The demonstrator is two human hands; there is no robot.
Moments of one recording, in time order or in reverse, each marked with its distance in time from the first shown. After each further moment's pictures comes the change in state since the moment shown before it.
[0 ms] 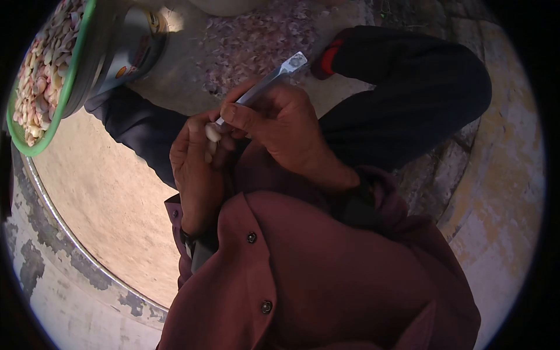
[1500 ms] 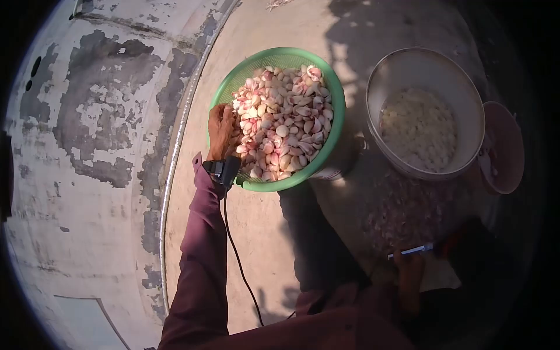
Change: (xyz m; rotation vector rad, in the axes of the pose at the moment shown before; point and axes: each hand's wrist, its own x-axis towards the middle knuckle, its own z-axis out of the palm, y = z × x) left_hand 0.194 0.348 -0.218 1.090 0.616 0.960; right_hand 0.055 0.023 -0.043 -0.497 0.211 0.066
